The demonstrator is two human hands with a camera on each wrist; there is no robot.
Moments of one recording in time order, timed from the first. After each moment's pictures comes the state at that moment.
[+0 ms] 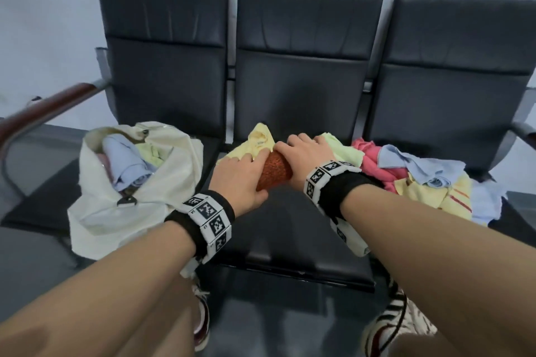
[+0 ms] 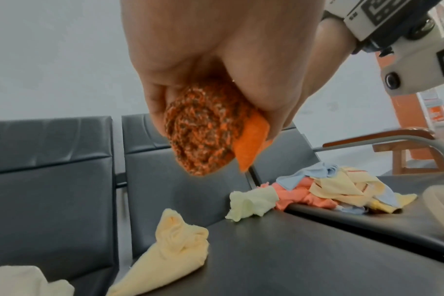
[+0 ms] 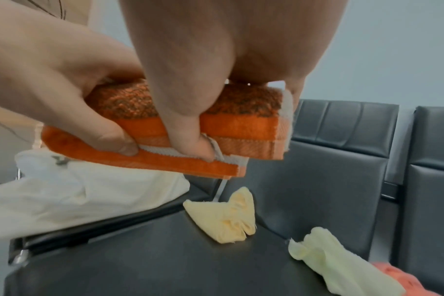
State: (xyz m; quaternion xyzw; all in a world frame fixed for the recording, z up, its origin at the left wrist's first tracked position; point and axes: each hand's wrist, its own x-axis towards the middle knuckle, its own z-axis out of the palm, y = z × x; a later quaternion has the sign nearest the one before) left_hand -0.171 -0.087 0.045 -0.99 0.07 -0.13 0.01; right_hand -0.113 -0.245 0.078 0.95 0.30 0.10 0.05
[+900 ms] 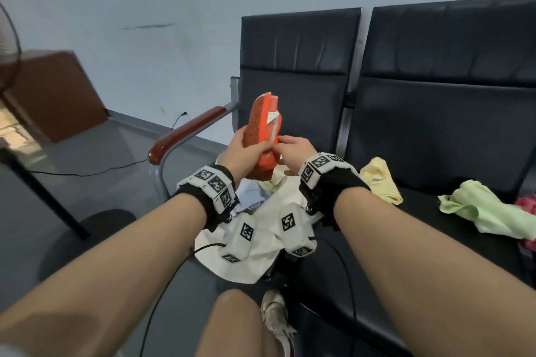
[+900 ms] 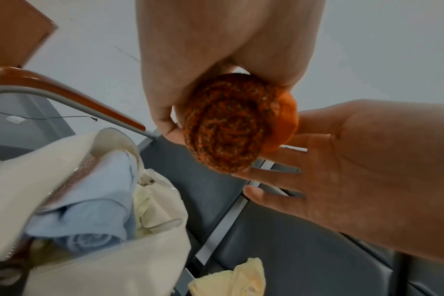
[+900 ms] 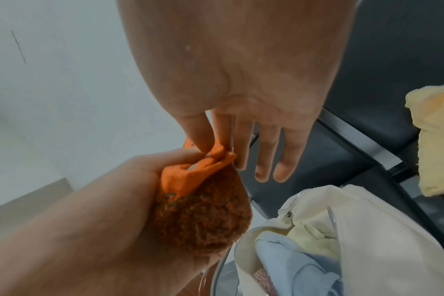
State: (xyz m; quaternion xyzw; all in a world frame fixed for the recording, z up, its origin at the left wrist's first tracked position) left_hand -0.153 0.121 0.111 -0.73 -0.24 -0.20 -0.60; right_hand -0.086 0.009 0.118 0.76 0.22 -0.22 -0.57
